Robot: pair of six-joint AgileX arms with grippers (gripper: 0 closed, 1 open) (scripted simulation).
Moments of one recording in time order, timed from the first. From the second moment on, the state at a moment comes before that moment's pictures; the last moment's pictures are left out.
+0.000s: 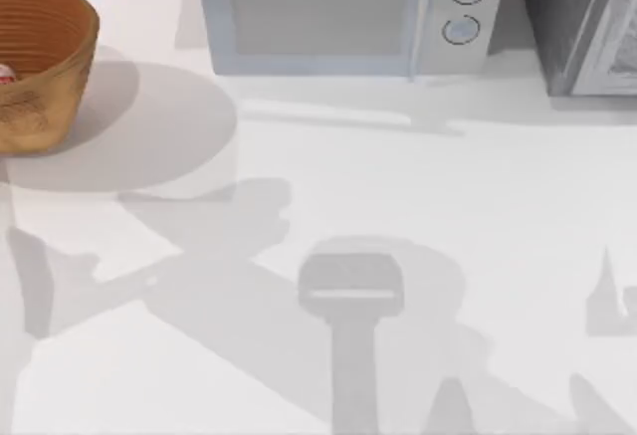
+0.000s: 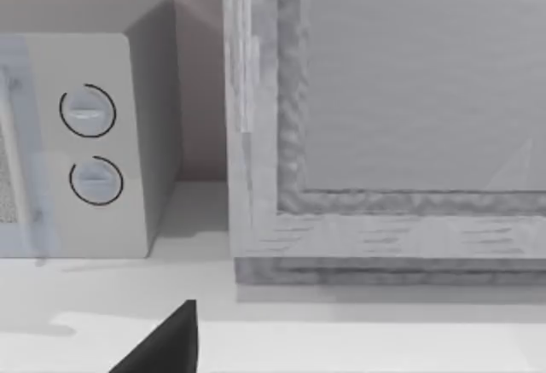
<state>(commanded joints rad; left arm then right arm) 0.40 1.79 2.03 -1.16 -0.11 0.16 0.00 0.00 0.00 0.00 0.00 0.00</state>
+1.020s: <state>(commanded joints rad) 0.24 2.59 2.80 -1.56 0.10 0.20 0.00 0.00 0.00 0.00 0.00 0.00</state>
